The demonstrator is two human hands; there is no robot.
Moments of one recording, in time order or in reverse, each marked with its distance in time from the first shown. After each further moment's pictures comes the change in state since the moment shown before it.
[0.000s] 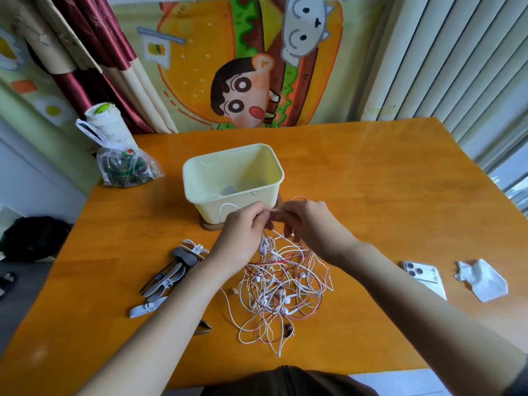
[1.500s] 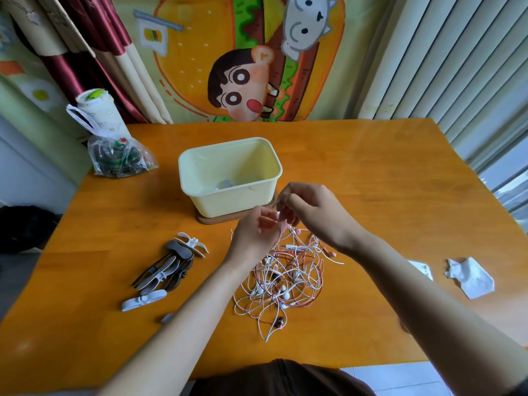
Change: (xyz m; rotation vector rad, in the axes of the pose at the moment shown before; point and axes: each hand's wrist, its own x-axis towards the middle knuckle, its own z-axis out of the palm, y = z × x) left_hand -0.004 -0.005 0.033 -0.339 -0.009 -0.362; right_hand -0.002 -0.021 -0.015 0.378 0.049 0.085
